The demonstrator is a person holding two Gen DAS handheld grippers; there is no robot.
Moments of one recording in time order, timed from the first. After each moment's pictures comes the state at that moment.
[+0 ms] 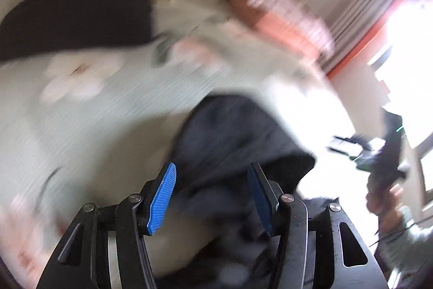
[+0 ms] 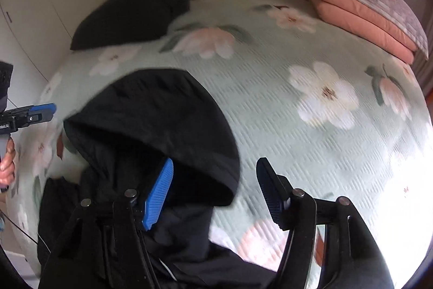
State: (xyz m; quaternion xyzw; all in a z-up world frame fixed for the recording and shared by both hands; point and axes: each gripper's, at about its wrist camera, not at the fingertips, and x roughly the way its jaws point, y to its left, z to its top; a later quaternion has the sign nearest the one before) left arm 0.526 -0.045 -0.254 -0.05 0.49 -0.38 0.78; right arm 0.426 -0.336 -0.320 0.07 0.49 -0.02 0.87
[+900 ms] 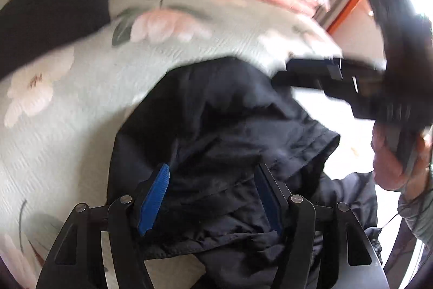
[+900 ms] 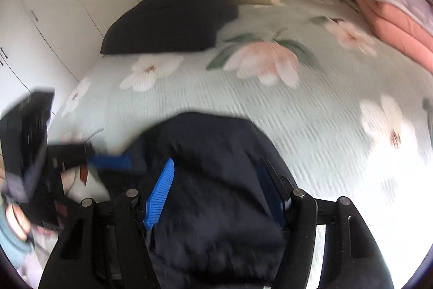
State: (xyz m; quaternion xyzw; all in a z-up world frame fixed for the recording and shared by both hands) left arm 0.522 -0.124 -0.334 0.09 0.54 -0.37 0.75; right arm 0.545 -0.286 -0.350 0.09 0.48 0.08 0.87
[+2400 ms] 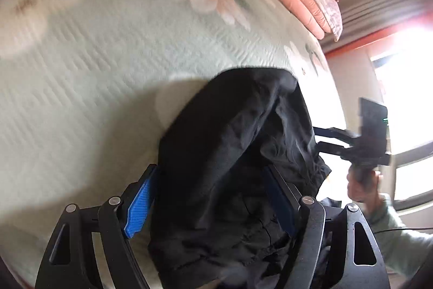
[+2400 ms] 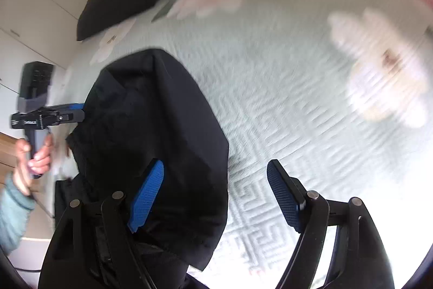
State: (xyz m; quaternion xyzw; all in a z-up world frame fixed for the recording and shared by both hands) left arm 0.604 -0.081 -0.390 -0.08 0.64 -0.39 0.65; right arm 0.517 -0.404 -0.436 0.21 0.58 0.12 0.78
